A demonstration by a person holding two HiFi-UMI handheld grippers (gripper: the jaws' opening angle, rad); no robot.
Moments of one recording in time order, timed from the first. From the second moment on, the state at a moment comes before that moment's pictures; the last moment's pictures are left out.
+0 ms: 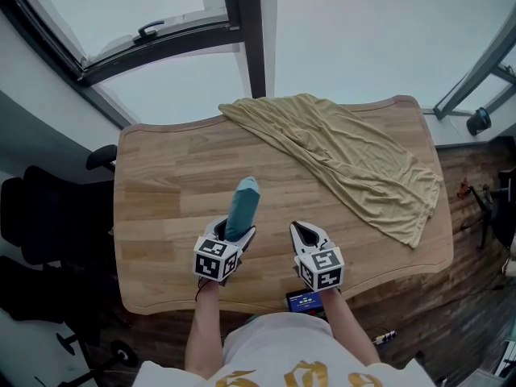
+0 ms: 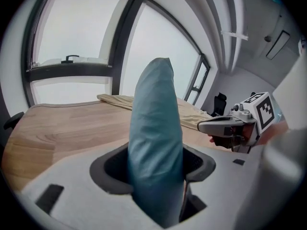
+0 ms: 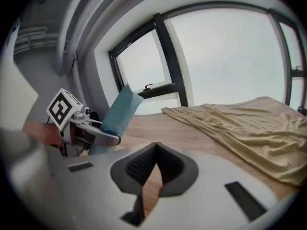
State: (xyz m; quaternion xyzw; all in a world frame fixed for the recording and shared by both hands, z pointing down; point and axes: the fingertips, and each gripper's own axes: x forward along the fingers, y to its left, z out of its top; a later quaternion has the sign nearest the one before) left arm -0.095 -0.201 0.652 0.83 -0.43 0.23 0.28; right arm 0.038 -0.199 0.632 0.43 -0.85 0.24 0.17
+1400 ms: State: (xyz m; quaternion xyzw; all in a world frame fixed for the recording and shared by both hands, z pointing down) left arm -0.101 -0.120 0.526 0.85 -0.50 0.02 0.15; right arm 0.039 -0.144 0.516 0.46 -0.88 0.09 0.10
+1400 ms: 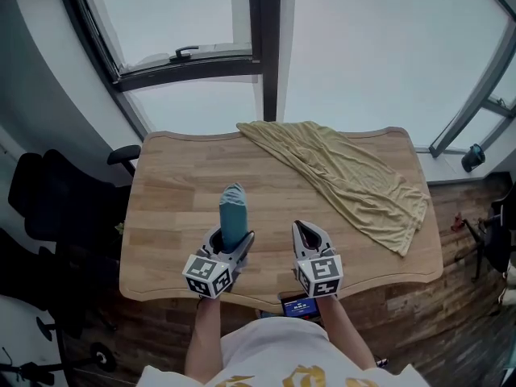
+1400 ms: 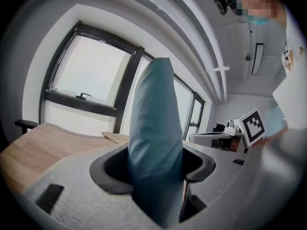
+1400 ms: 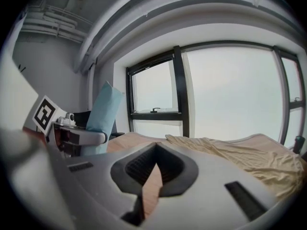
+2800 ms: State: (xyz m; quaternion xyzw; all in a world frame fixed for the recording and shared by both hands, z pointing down) left arm -0.128 -0.067 0.469 0.85 -0.51 -0.08 0.10; right arm 0.037 -0.102 0.479 0.47 -0.88 0.05 0.08
